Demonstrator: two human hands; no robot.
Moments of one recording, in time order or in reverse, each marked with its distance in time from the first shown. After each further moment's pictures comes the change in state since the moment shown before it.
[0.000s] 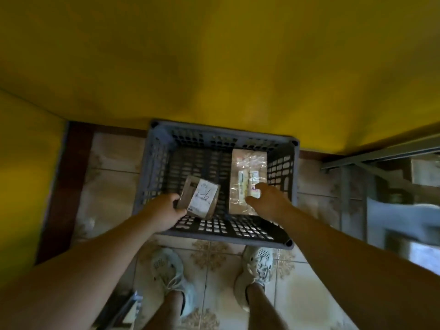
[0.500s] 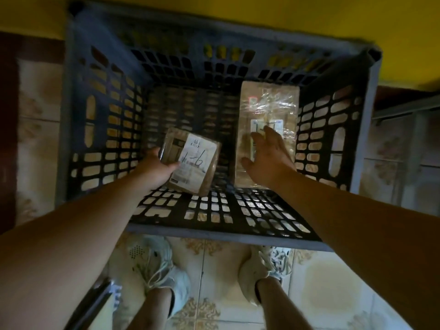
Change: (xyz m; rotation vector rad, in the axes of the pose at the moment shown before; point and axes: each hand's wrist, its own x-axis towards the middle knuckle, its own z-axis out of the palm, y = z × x) left_hand 0.195 -0.050 0.109 -0.306 0.110 -0.205; right_hand 0.166 0.046 0.105 -0.220 0.161 -0.170
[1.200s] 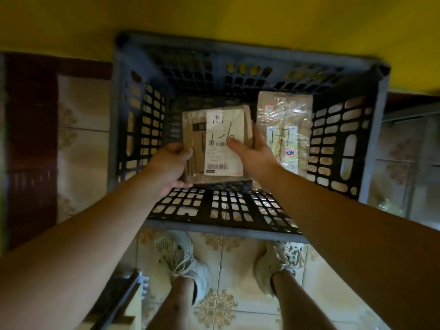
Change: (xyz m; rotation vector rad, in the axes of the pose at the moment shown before) left_hand -0.047 0.027 -0.049 -0.558 -0.062 -0.058; right_hand -0.008 -0.074 -0.012 1.037 -0.094 0.176
